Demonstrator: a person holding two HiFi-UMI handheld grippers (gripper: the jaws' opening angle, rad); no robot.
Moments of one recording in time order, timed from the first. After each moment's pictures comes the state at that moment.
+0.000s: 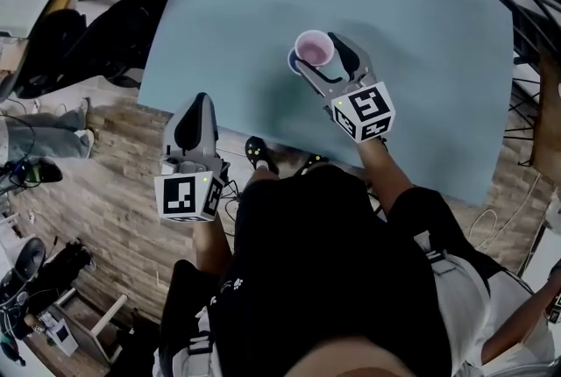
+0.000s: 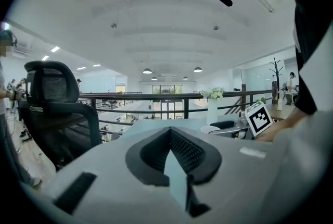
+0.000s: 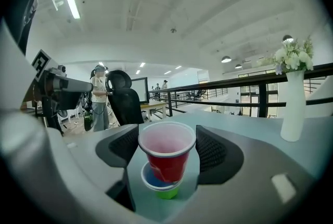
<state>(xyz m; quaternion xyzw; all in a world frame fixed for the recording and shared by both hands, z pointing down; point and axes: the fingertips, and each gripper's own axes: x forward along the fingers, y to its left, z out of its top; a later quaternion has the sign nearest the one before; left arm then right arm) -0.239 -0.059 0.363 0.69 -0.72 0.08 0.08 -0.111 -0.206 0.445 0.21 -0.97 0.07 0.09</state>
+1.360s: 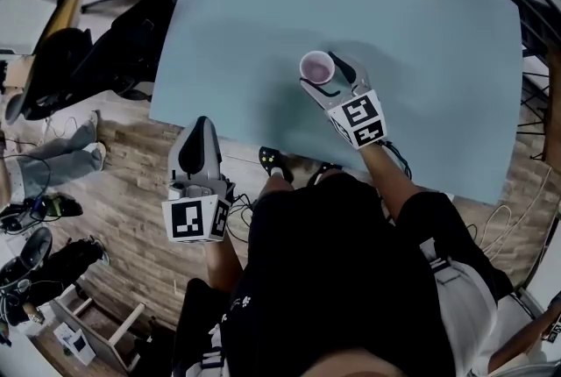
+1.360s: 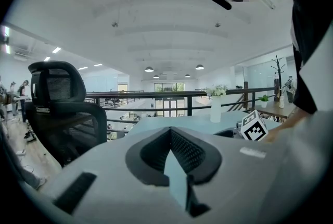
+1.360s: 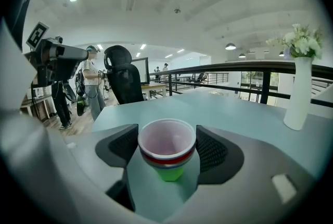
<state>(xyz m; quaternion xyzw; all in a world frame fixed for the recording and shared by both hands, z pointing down) -0.266 -0.043 0.373 0.67 -0.73 0.08 0.10 -0.130 -0.198 0.522 0.21 -0.96 0.07 0.19</state>
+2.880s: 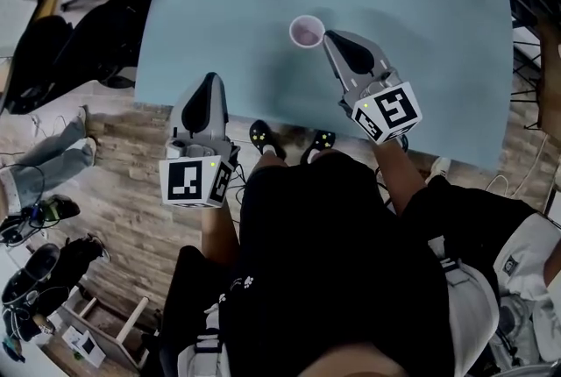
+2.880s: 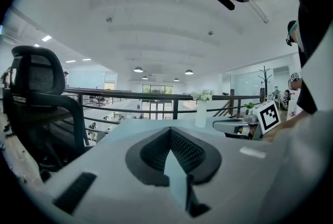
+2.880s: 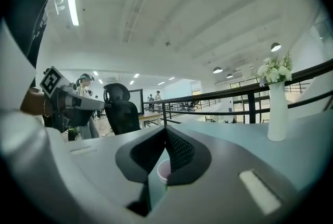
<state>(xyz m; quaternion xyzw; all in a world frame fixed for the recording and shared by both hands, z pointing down) -0.226 -0.068 0.374 0.73 -0.67 0.06 0.10 -0.076 -0.175 0.415 0.25 -0.96 0.07 0.02</state>
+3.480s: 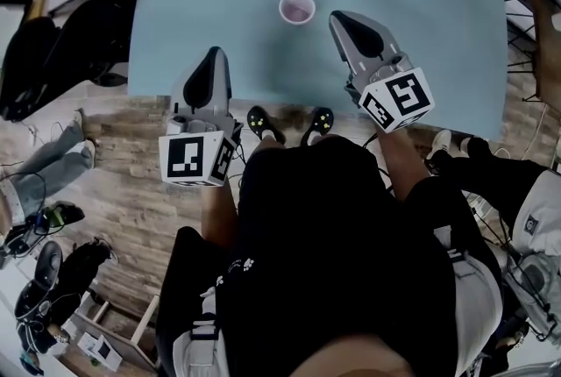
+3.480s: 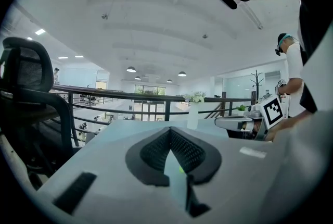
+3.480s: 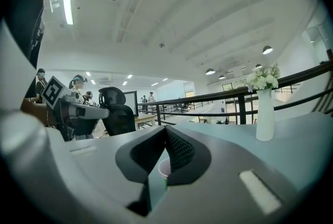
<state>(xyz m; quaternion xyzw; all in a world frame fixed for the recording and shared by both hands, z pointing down) -0.207 -0.076 0.371 0.76 -0.64 0.05 0.10 -0.050 -0.160 0.391 0.29 -0.95 0.07 0.02</state>
